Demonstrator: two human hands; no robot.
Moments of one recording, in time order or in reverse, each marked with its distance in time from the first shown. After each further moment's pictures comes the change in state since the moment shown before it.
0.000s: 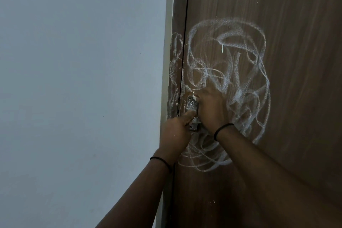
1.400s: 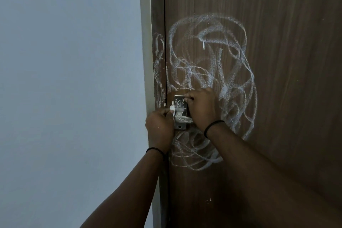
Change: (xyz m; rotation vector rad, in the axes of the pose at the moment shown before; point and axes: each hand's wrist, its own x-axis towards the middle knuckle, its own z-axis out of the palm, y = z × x) left_hand 0.023 -0.003 0.017 -0.099 0.378 -0.344; right_hand 0.000 0.016 -0.004 0.224 0.041 0.124
